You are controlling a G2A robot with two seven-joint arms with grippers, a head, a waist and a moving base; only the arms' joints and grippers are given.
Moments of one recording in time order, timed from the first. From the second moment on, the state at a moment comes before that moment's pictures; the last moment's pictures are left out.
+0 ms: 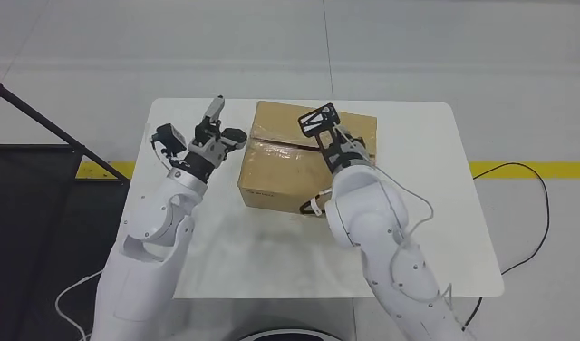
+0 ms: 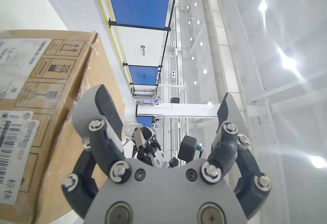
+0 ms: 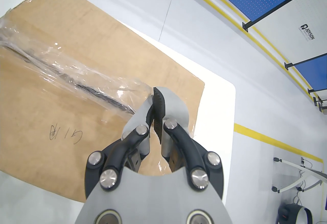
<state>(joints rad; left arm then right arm) 1.25 -1.31 -1.42 -1.83 -0.39 0.16 -0.18 -0.92 -1.51 0.99 -1.85 -1.86 0.06 1.21</state>
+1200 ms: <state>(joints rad) 1.18 -1.33 -1.29 -1.69 -0.34 0.13 -0.14 -0.98 -1.56 1.16 -1.97 -1.60 0.12 1.18</state>
